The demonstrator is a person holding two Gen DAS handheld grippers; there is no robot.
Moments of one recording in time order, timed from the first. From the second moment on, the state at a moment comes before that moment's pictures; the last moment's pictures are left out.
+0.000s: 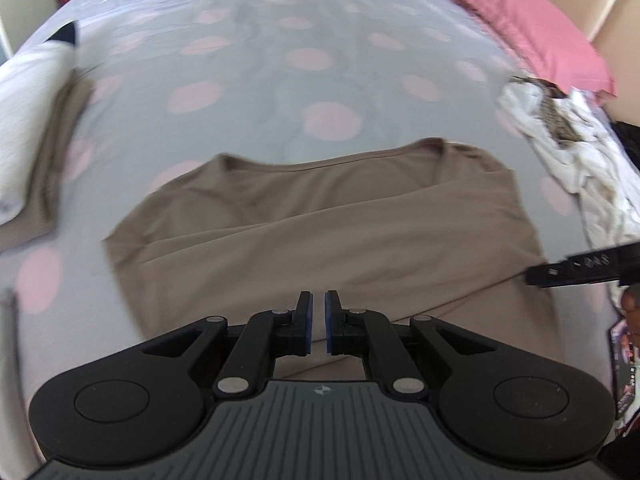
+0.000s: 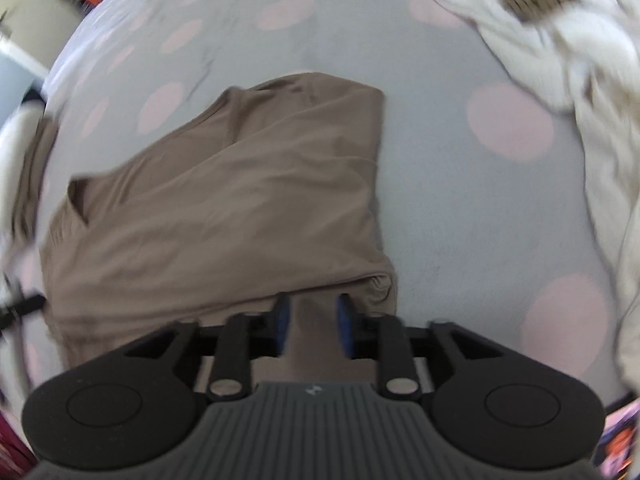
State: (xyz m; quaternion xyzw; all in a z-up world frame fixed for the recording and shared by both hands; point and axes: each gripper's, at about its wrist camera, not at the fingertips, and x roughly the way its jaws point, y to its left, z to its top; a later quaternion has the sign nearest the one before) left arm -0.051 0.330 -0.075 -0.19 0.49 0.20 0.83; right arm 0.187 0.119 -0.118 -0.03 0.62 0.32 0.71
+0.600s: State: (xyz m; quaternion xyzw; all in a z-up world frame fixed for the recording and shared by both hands) left arm 0.026 0.249 -0.111 -0.14 0.51 0.11 0.84; right arm 0.201 0.118 -0.102 0.05 0.62 0.32 0.71
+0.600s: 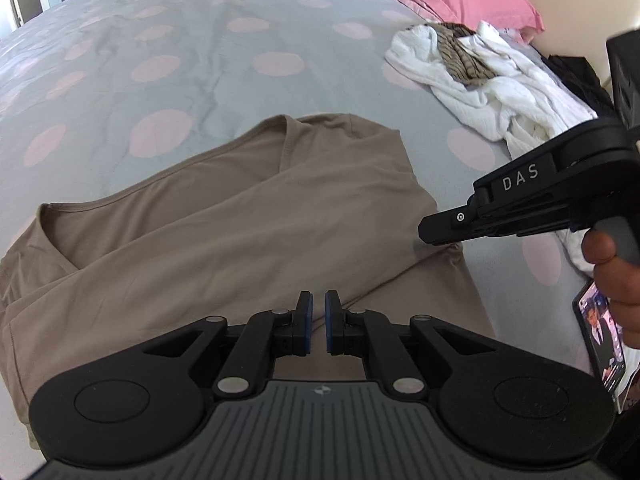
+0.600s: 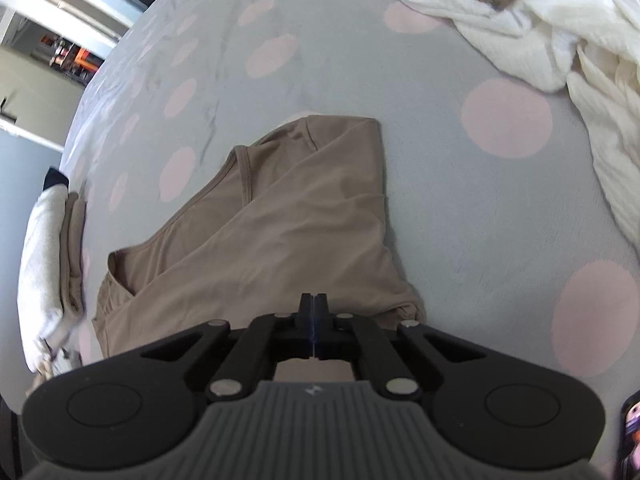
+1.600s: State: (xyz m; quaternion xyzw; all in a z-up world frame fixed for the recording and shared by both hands) left arm 0.045 0.216 -0.140 -0.08 0.47 0.08 0.87; right arm 0.208 0.108 -0.092 0.16 0.64 0.31 0.69
